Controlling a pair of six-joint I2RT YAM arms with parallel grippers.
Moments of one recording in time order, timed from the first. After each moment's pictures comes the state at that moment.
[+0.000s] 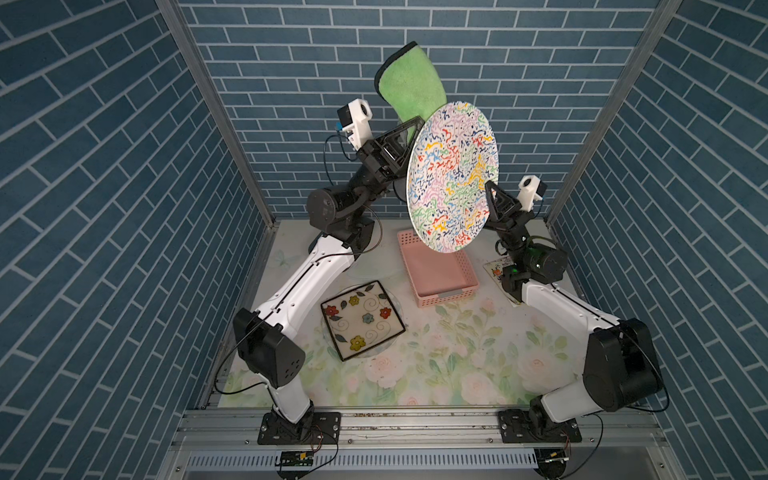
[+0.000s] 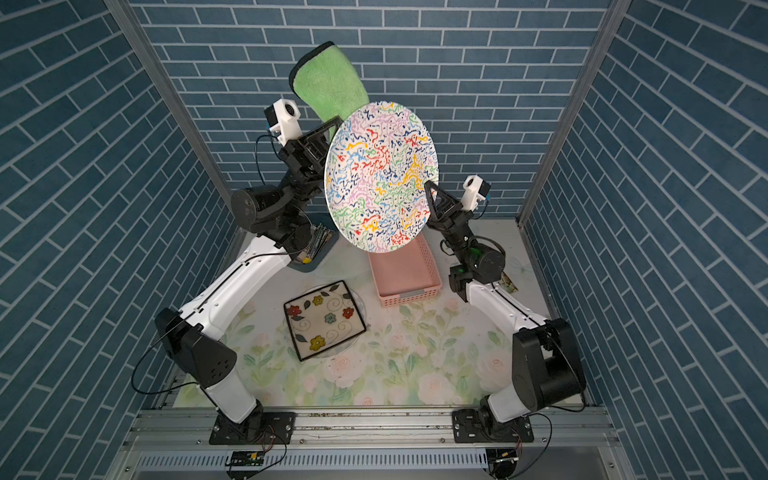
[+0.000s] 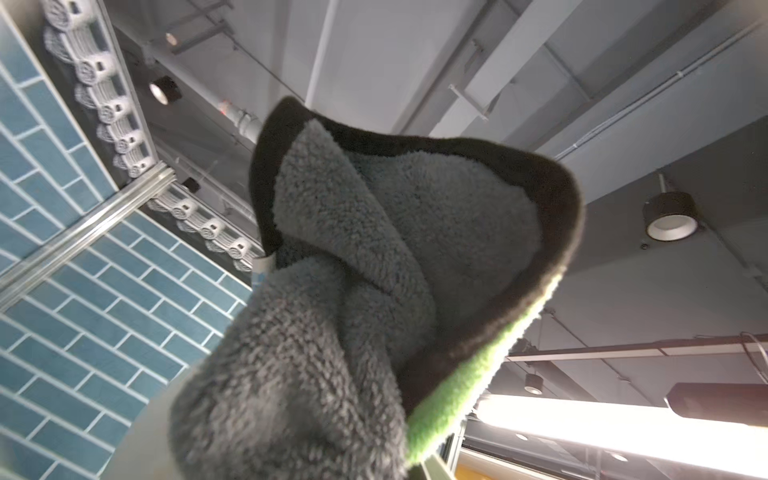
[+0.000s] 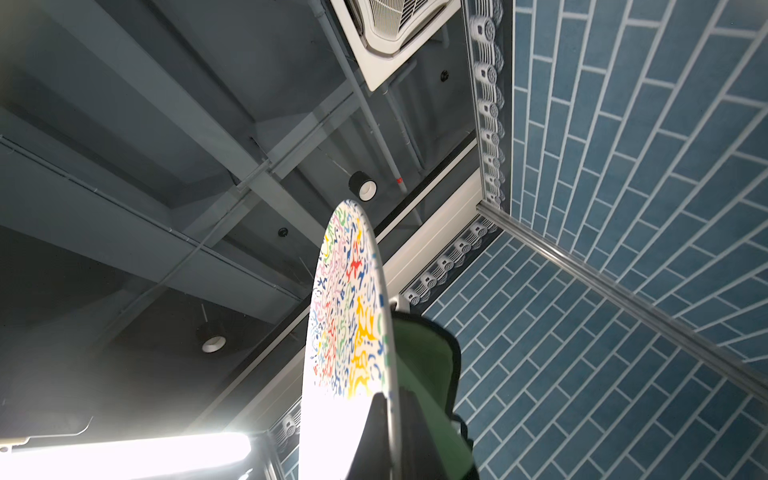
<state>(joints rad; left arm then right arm) -0.57 1.77 1.92 1.01 0.51 -1.55 0.42 1.50 1.03 1.51 -0.45 1.69</state>
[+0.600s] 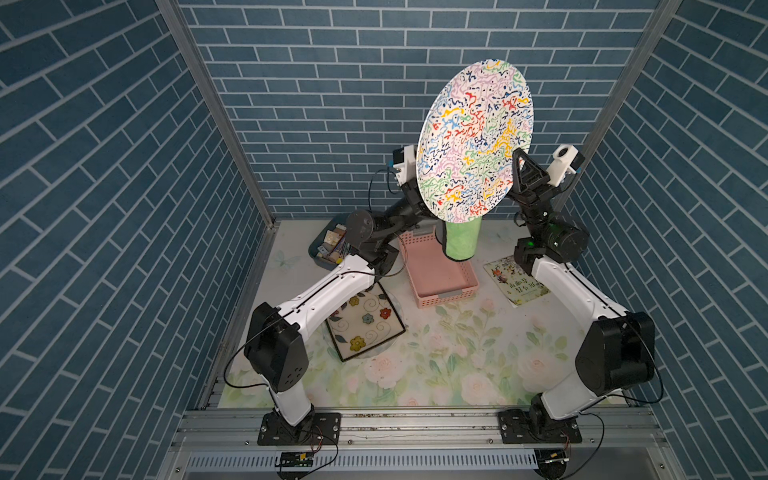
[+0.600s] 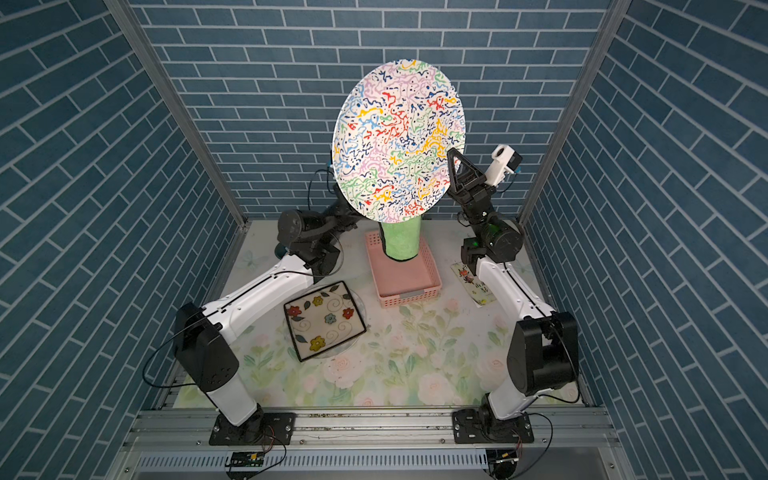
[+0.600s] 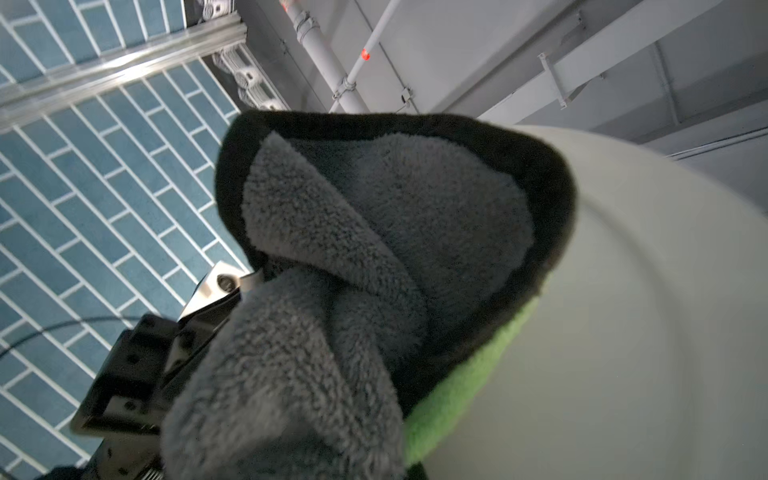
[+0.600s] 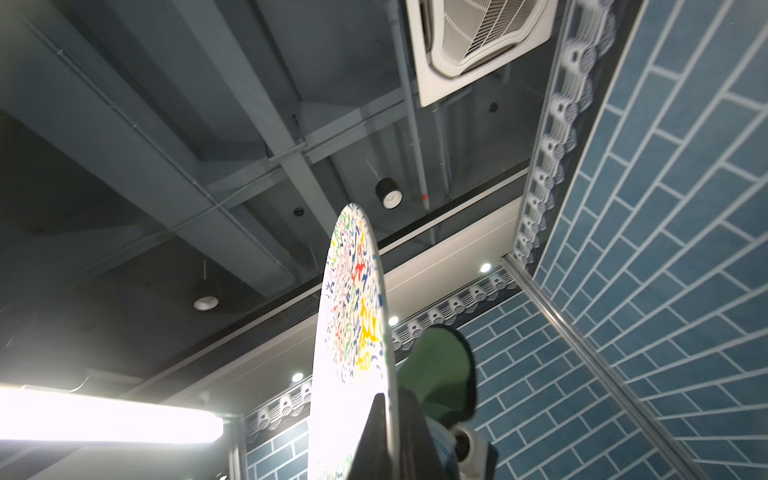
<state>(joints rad) -0.66 1.71 1.61 1.03 0.55 -1.60 0.27 1.58 1.29 1.46 -0.47 1.63</state>
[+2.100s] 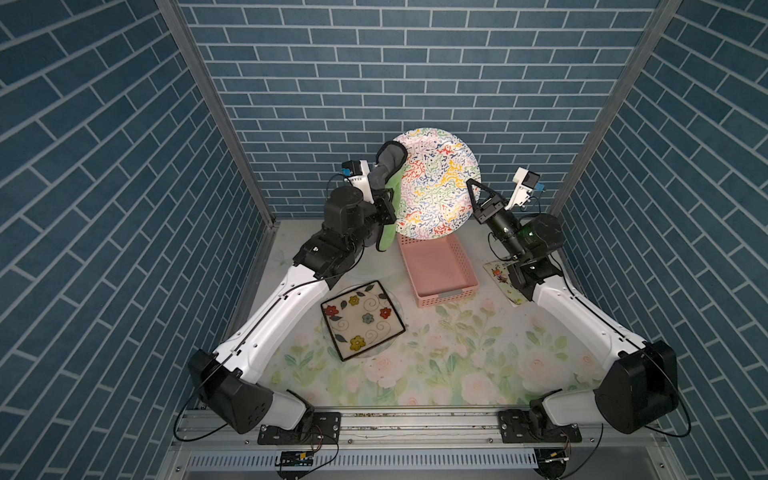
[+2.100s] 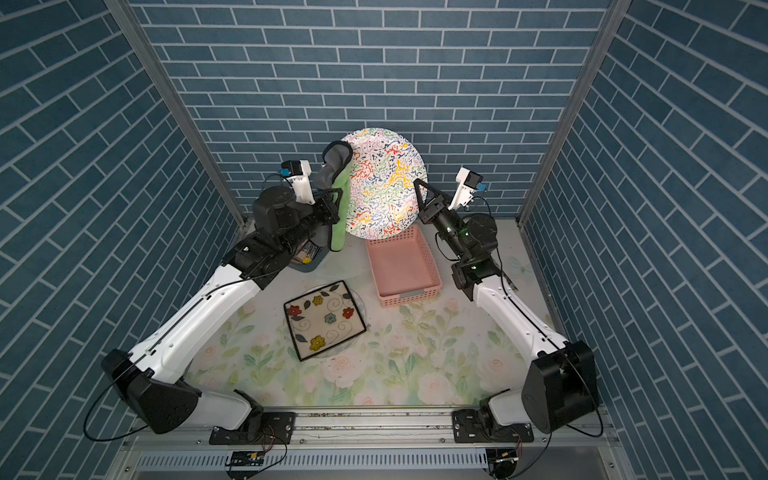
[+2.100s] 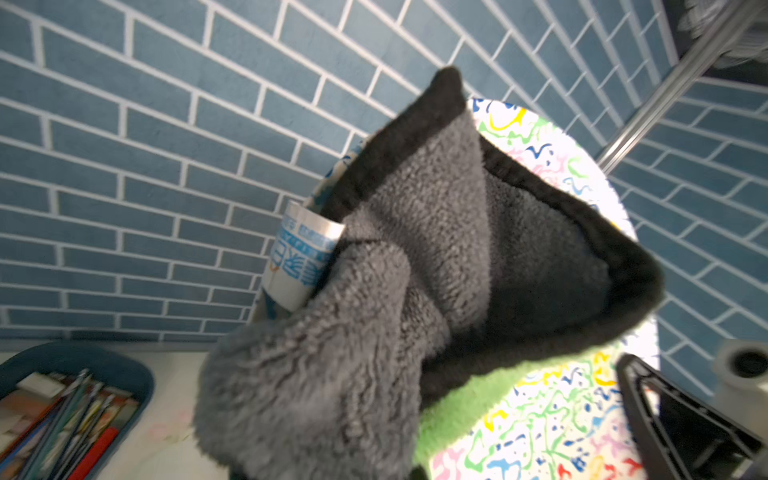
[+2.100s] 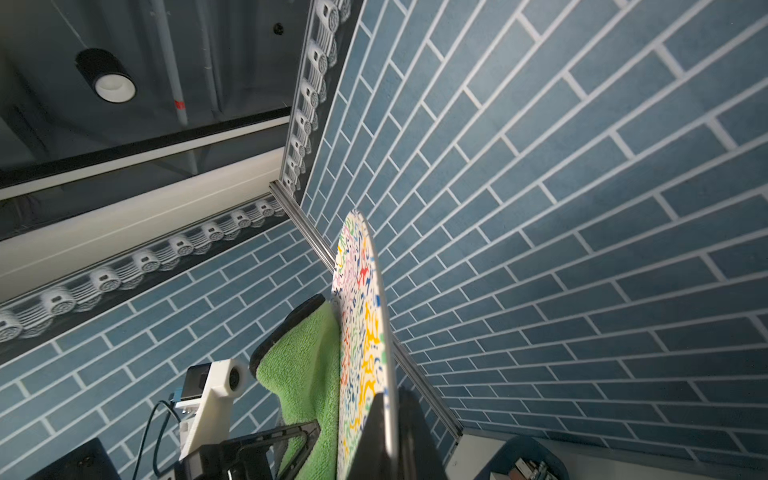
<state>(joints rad) -0.55 1.45 1.58 -0.24 -0.13 -0.50 0.45 1.40 1.16 0.66 -0.29 0.84</state>
